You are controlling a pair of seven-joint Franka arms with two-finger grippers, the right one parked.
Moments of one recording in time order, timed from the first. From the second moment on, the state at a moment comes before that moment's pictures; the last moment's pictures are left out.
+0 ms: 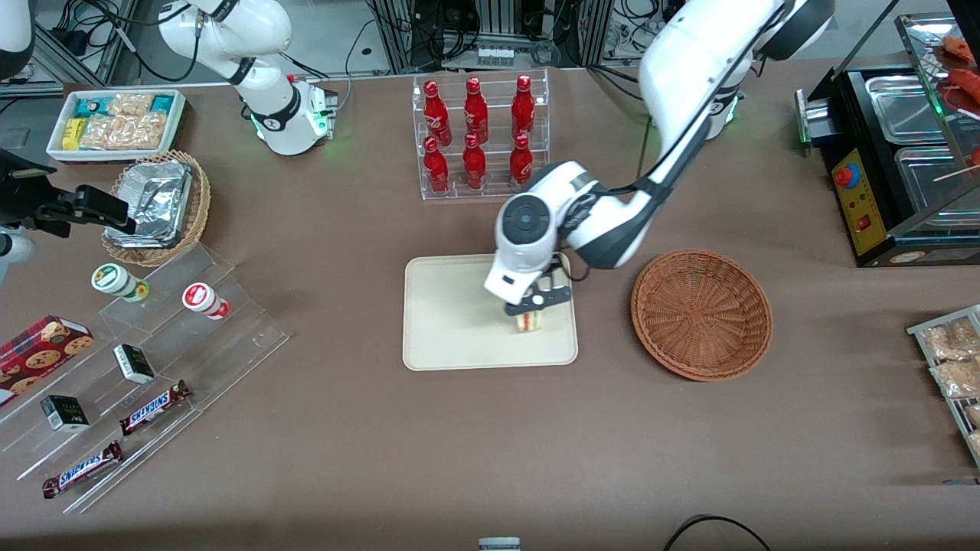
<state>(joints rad) -0.46 0.68 -0.38 -1.52 0.17 2.05 -1.11</state>
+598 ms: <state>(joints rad) -0.60 0.87 -0.31 -1.28 0.21 2.03 -1.17</state>
